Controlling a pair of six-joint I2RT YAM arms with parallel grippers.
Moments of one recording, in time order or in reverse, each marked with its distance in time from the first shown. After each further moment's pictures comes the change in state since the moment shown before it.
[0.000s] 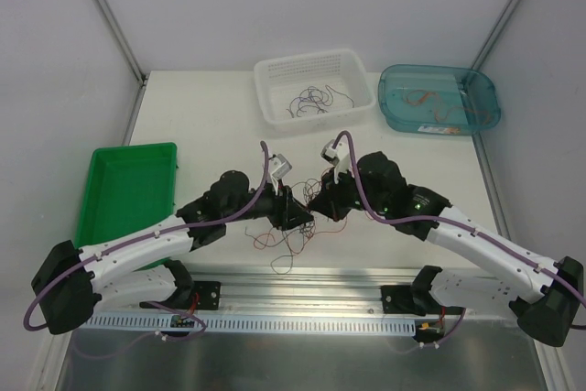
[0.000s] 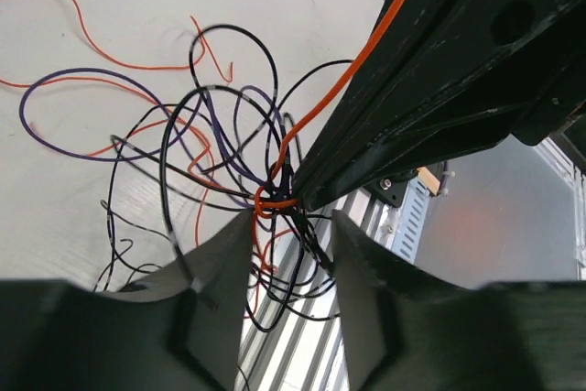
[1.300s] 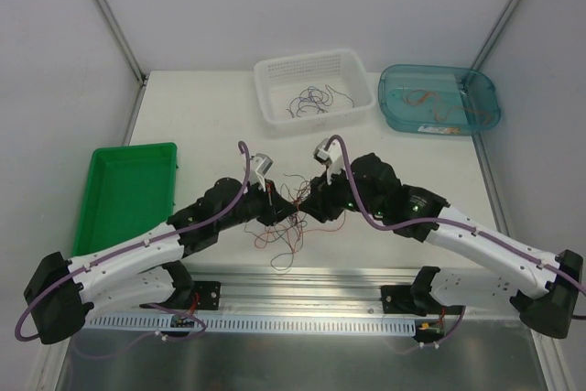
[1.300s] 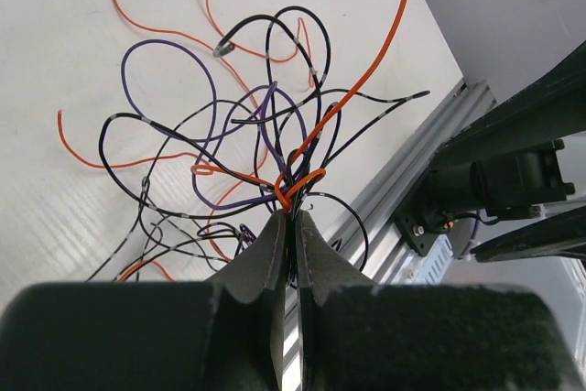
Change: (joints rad) left arm 0.000 -0.099 -0.068 -0.103 -0.272 -0.176; right arm 0.093 -0.008 0.035 -0.006 0.137 -0.006
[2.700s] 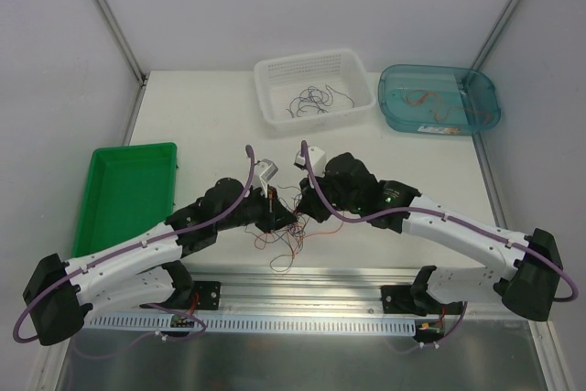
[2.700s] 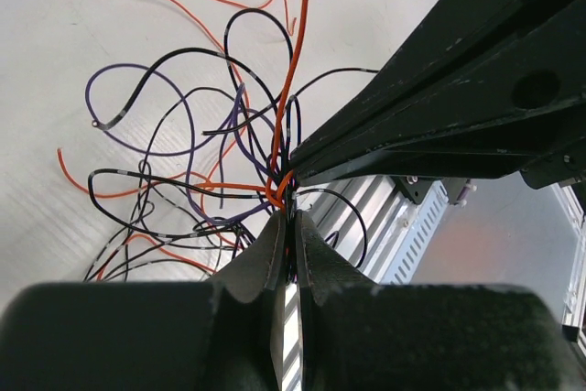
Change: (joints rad) left arm -0.003 -0.013 0.021 -0.085 0.122 0.044; right arm 0.005 0.192 0.046 -0.010 -0.012 -0.086
